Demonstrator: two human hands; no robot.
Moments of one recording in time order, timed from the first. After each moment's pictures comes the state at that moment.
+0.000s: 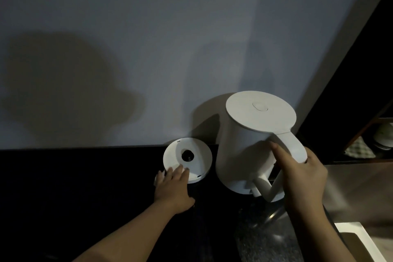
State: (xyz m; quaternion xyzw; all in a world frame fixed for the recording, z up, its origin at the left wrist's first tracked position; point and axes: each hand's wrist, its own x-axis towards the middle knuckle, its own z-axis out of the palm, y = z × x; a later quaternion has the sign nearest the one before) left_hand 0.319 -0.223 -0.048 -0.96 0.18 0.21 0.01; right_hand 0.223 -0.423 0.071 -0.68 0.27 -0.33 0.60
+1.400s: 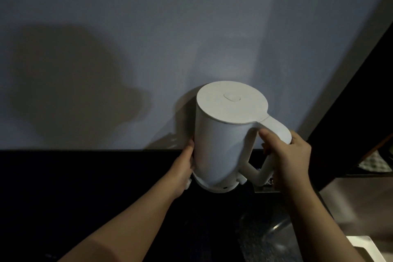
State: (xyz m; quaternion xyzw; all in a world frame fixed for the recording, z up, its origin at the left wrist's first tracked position) left_hand 0.349 -0.255 0.014 -0.60 -0.05 0.24 -0.76; right_hand 0.281 -0.420 0.077 -0.65 0.19 -0.30 0.67
